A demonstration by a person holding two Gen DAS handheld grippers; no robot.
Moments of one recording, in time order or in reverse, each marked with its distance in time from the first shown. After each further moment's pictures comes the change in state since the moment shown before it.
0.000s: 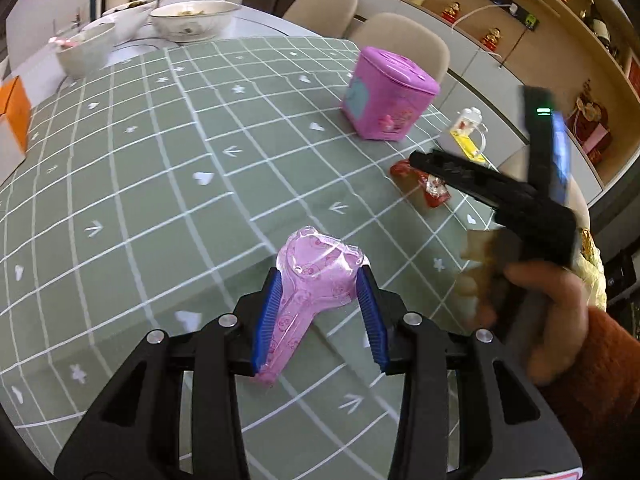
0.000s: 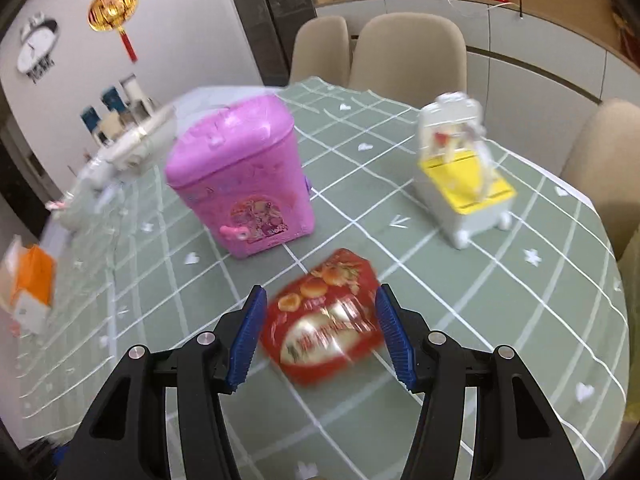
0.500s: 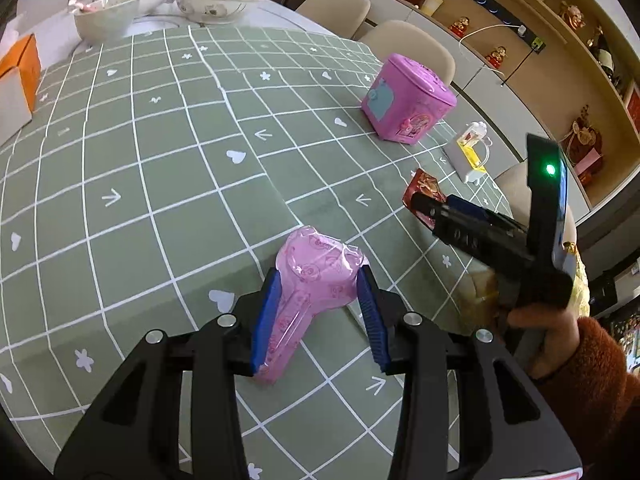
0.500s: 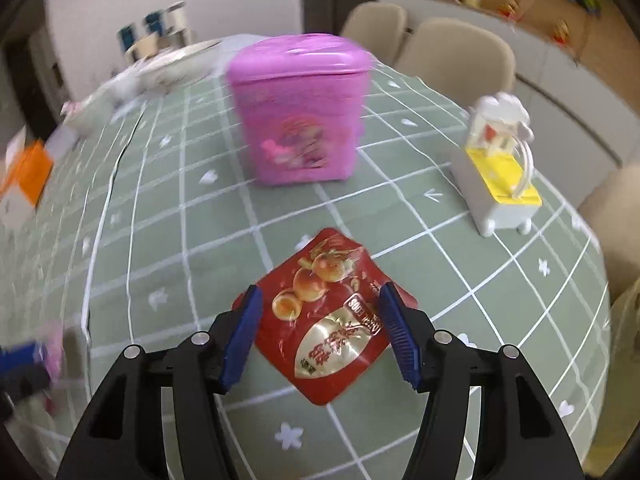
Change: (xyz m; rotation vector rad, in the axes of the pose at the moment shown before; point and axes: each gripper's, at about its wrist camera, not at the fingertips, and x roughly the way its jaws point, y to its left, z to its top) left arm -0.007 0.034 -0.010 -0.087 0.013 -0.075; right arm -0.017 0.024 -0.030 -0.282 0.044 0.040
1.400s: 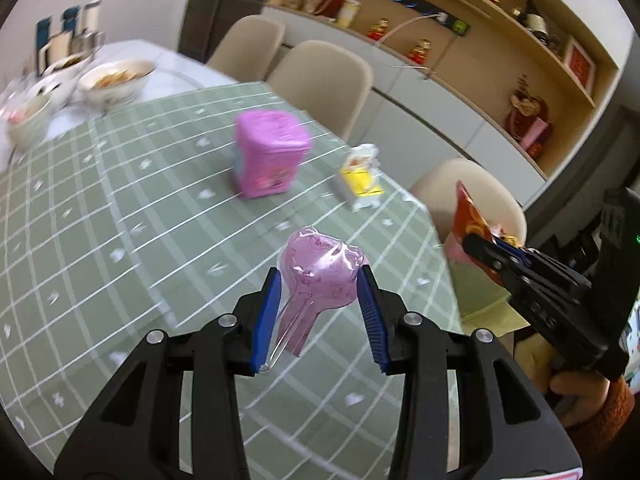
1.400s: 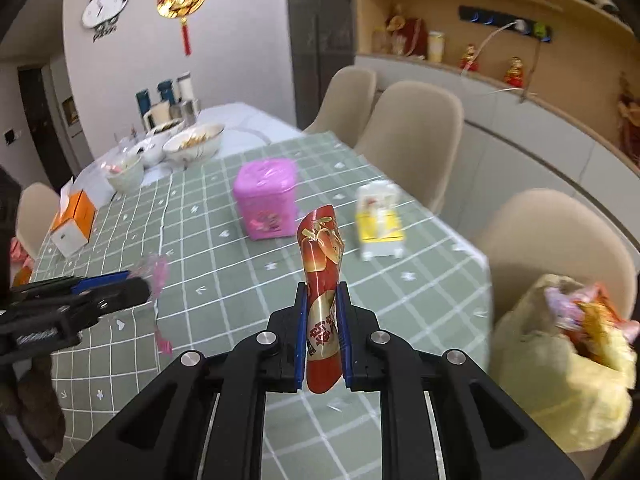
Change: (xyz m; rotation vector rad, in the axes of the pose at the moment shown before) left arm -0.032 -0.132 0.036 0.222 -0.084 -0.121; right arm -0.195 -0.079 -0.031 0.090 -0.214 -0.041
